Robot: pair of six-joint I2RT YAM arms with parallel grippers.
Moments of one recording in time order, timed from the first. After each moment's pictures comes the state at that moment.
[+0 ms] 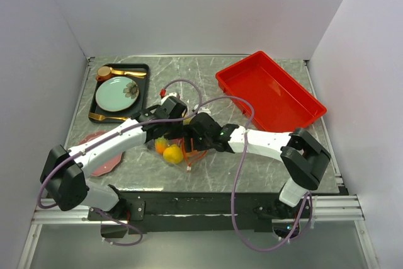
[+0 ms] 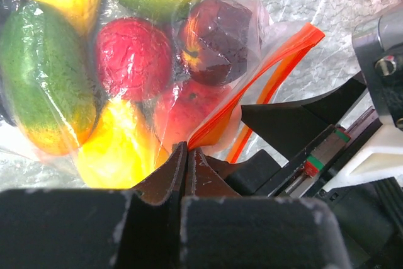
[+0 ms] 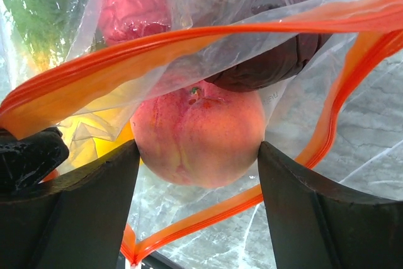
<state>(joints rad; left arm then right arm) -0.77 1.39 1.10 -0.66 -0.19 -0.83 0.95 1.65 1.01 -0.24 0.12 0.68</state>
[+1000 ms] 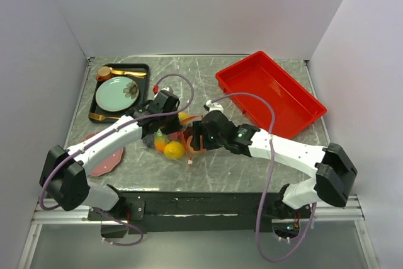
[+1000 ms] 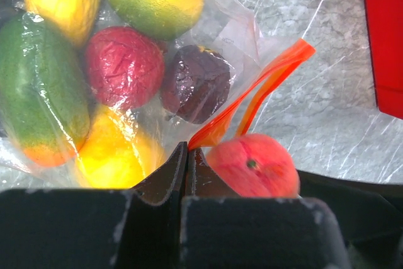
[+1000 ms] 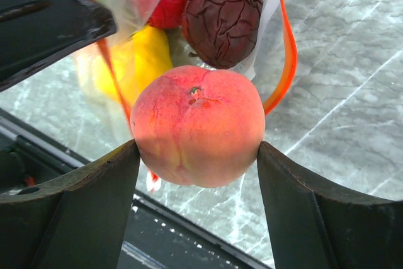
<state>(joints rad) -0.66 1.39 1.08 -0.59 -0.11 -0.85 0.95 1.40 0.98 -0.39 0.16 0.70</state>
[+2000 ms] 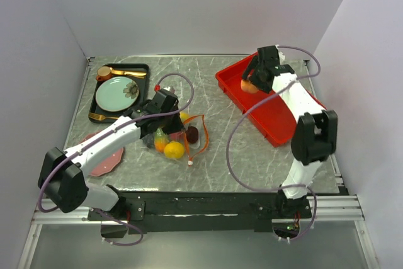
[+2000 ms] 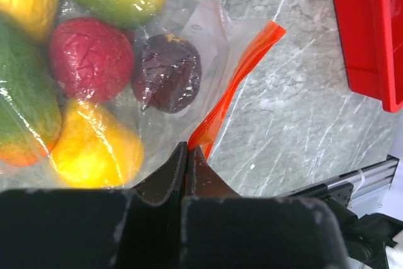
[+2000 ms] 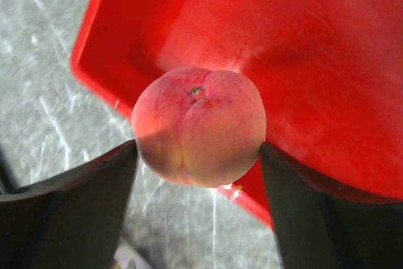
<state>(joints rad) -0.66 1.37 1.08 -0.57 -0.02 -0.85 0.19 1.80 1.56 -0.60 0.16 0.68</state>
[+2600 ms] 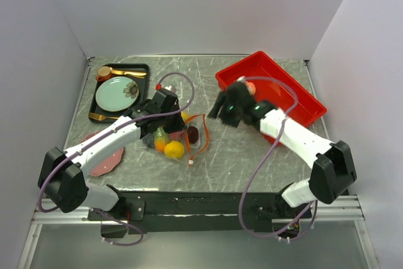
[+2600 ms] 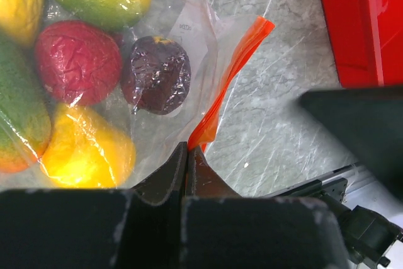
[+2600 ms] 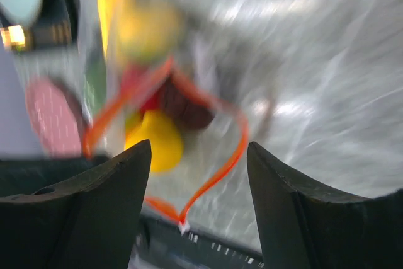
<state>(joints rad) -0.66 1.37 1.08 -0.54 0.00 -0.84 0.60 1.43 1.13 -0.51 0.02 0.90</state>
